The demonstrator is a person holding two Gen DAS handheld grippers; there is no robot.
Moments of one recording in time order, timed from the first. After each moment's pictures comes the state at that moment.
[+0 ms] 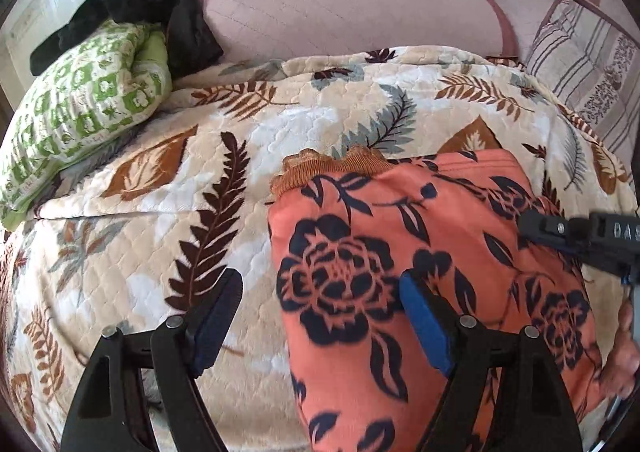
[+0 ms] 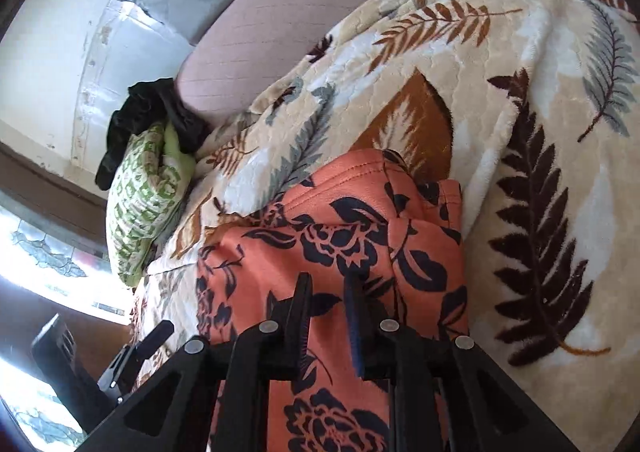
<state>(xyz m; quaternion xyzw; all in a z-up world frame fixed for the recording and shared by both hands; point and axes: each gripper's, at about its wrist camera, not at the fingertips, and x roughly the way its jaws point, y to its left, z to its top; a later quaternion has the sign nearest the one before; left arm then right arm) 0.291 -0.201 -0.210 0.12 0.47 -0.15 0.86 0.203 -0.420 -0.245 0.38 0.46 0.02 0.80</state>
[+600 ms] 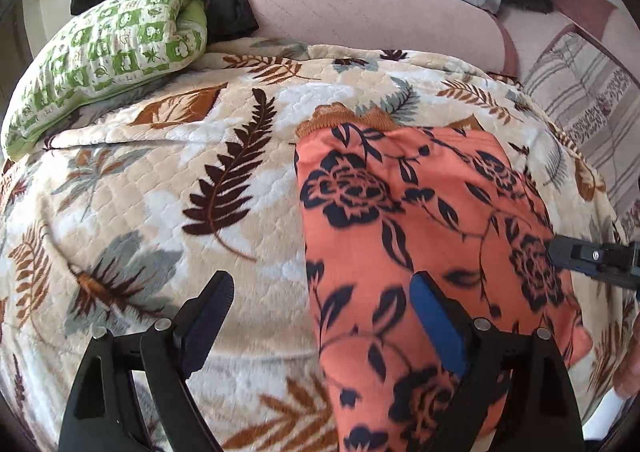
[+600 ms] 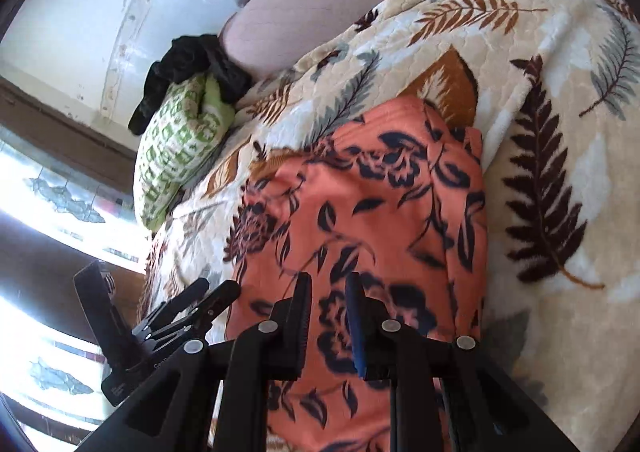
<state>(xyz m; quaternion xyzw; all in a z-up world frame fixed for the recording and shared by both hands) 0.204 -0.143 -0.205 0.06 0.46 -0.16 0.87 0.145 -0.394 -0.216 0.34 0.49 0.11 0.80</state>
